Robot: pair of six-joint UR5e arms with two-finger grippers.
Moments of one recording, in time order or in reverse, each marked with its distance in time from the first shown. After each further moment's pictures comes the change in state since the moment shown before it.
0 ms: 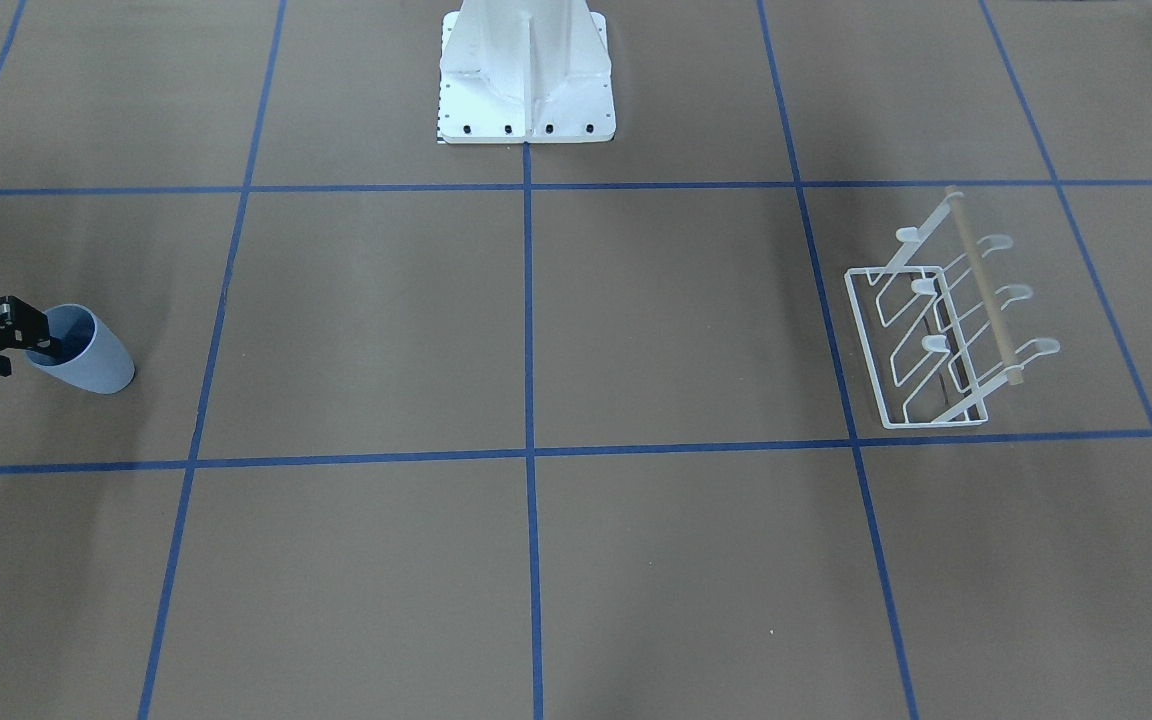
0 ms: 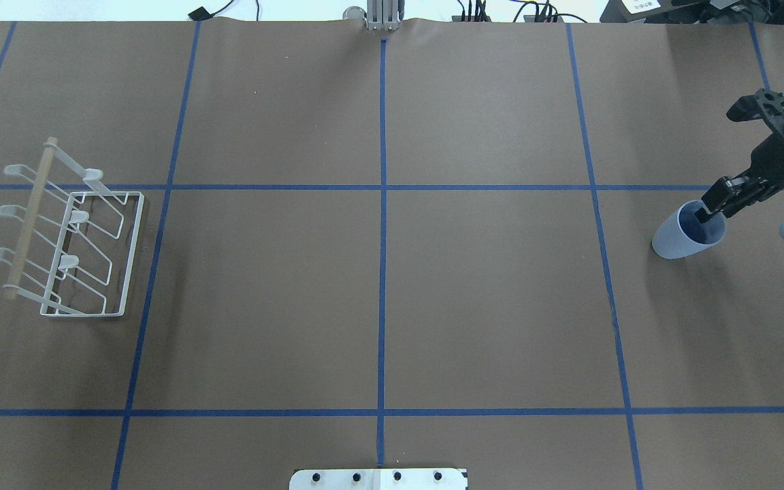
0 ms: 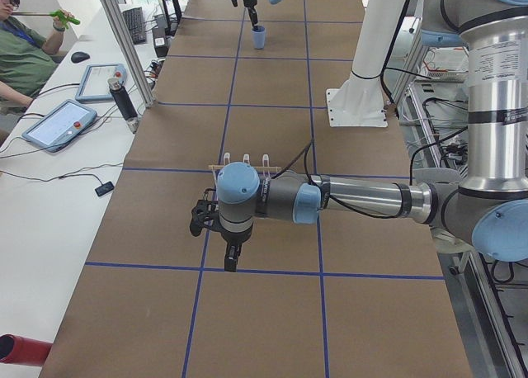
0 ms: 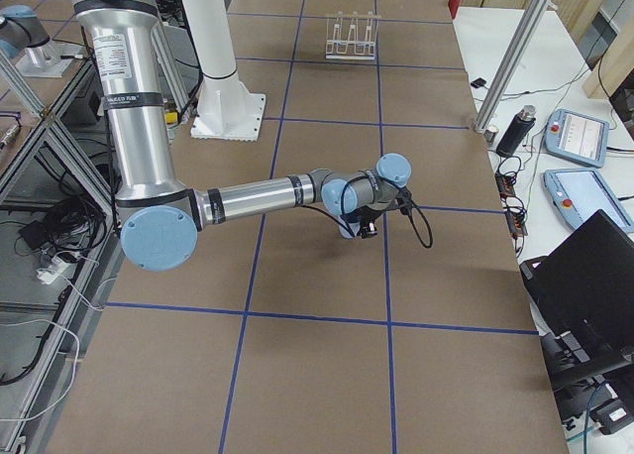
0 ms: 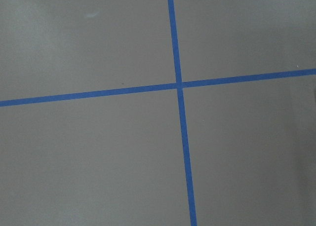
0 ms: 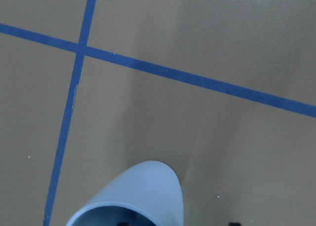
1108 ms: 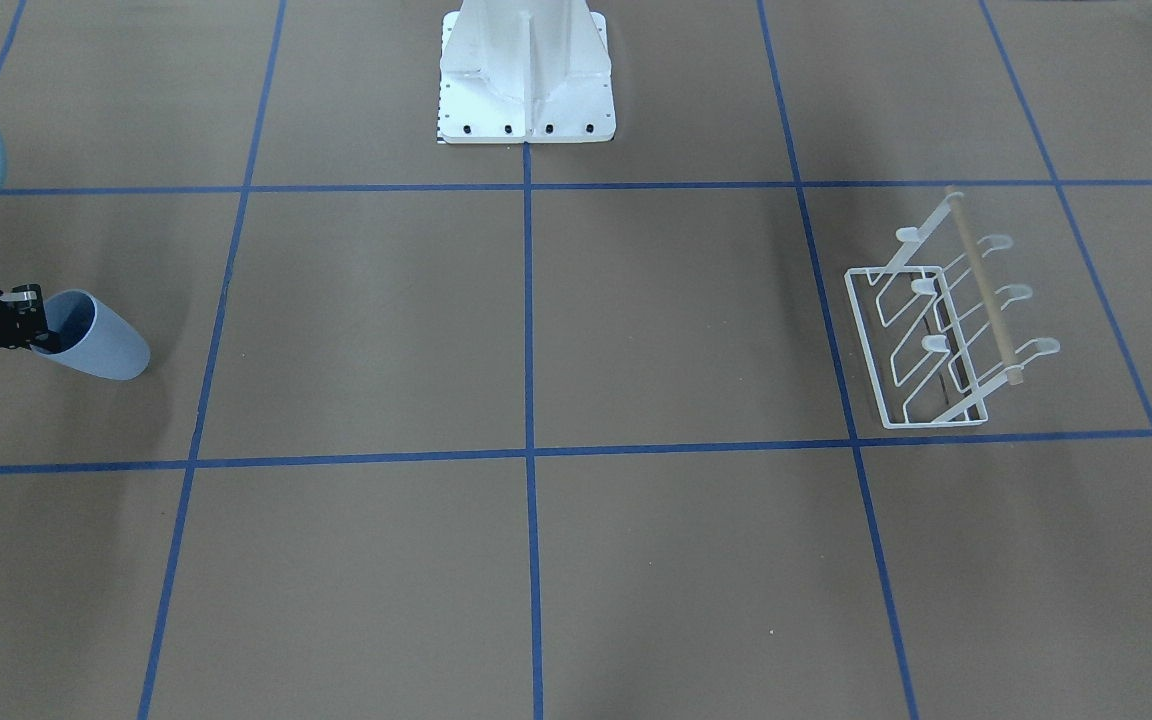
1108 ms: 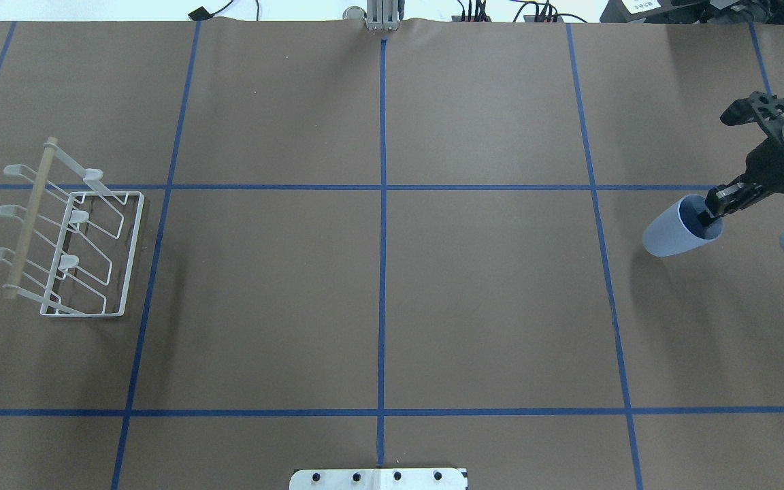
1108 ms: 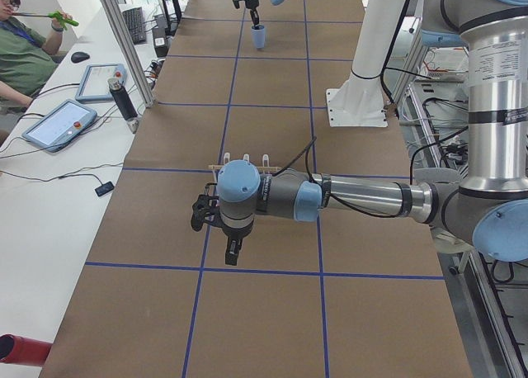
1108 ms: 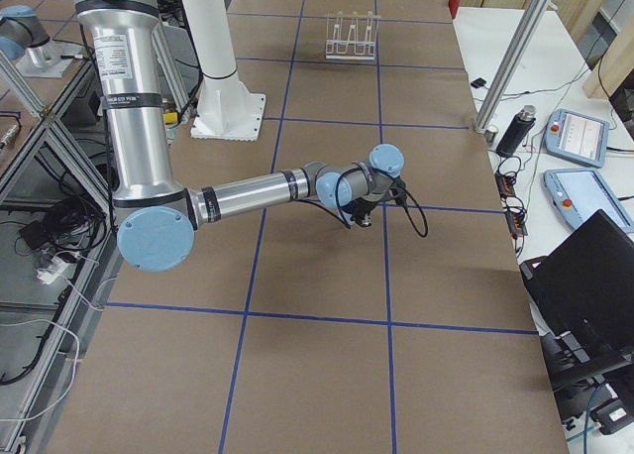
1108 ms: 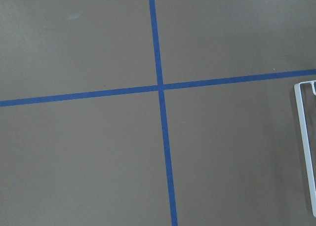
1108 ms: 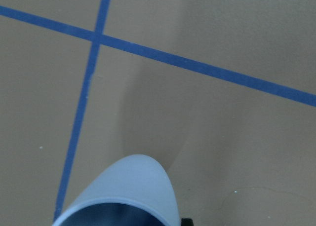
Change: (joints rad) left arm -0.001 0.002 -0.021 0.006 -0.065 -0.002; right arm -0.013 -0.032 0.101 0.004 0.011 0.018
